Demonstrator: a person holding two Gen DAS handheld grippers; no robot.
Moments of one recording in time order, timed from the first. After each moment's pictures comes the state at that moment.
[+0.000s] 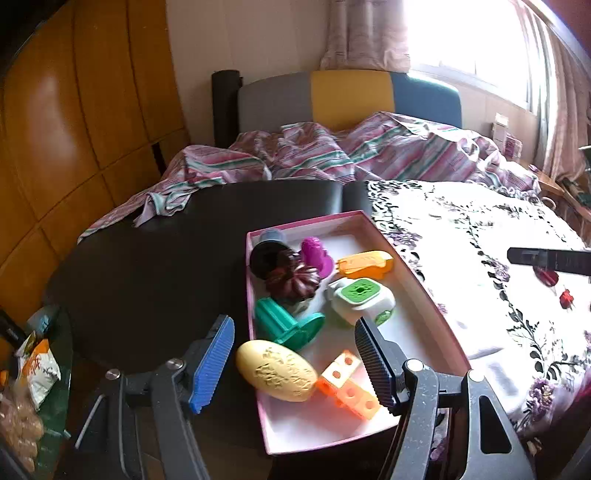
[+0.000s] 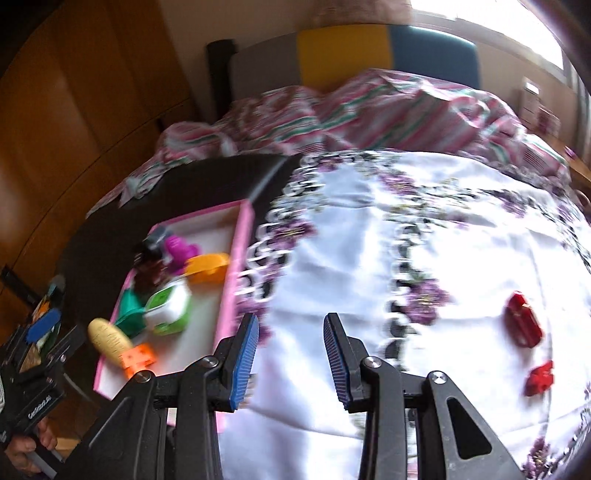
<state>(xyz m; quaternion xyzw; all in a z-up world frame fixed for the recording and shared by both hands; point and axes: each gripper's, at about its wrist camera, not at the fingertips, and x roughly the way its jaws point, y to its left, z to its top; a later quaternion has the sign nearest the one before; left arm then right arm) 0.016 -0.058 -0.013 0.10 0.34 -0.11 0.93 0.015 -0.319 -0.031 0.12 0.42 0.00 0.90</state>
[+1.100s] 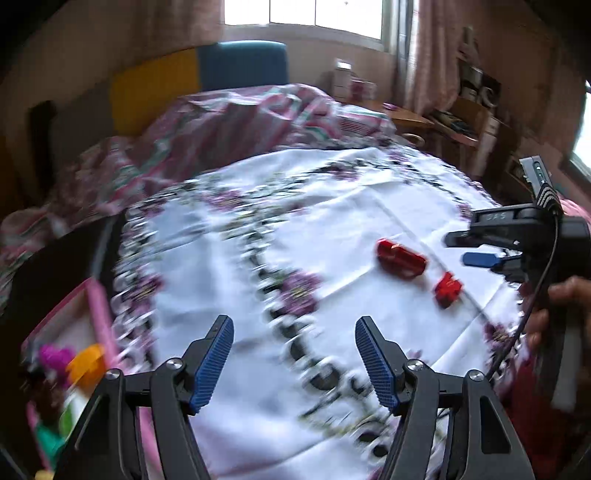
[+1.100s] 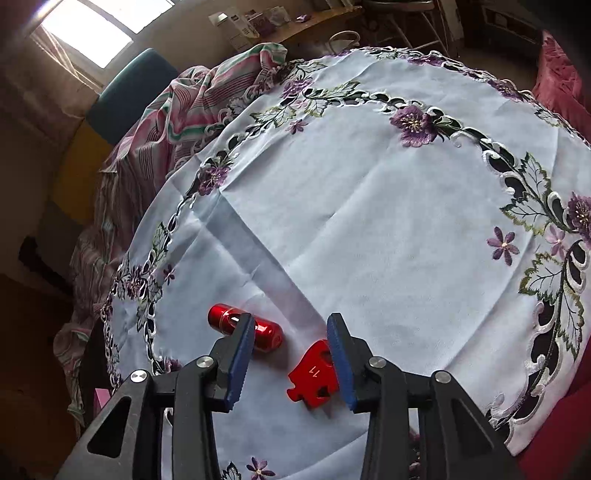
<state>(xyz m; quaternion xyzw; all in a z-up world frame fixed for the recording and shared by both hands) 0.025 -0.330 -0.028 0.17 0.38 -0.39 0.82 -0.079 -0.579 -0.089 0.45 0.35 -0.30 0.76</state>
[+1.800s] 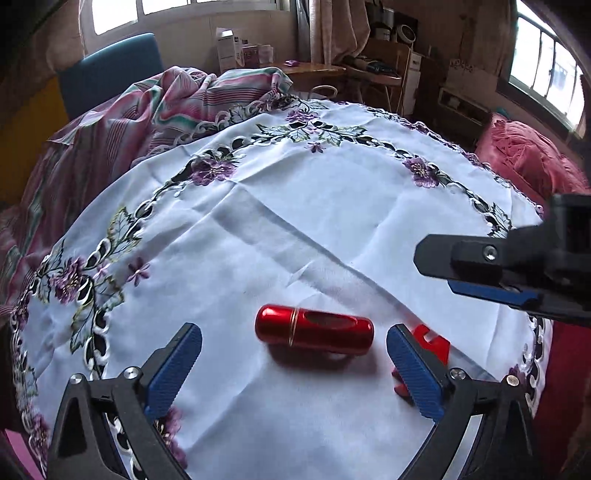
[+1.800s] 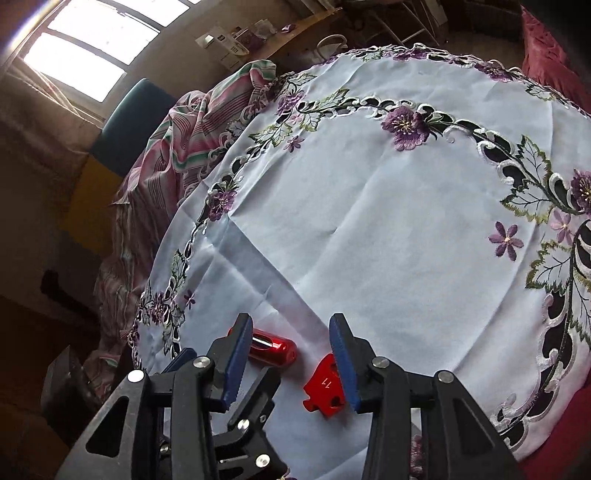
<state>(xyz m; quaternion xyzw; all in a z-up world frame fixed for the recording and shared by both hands) 0.032 -0.505 -0.090 0.28 0.37 -0.50 0.73 -0.096 -0.591 -0.085 0.50 0.30 -0.29 0.76</state>
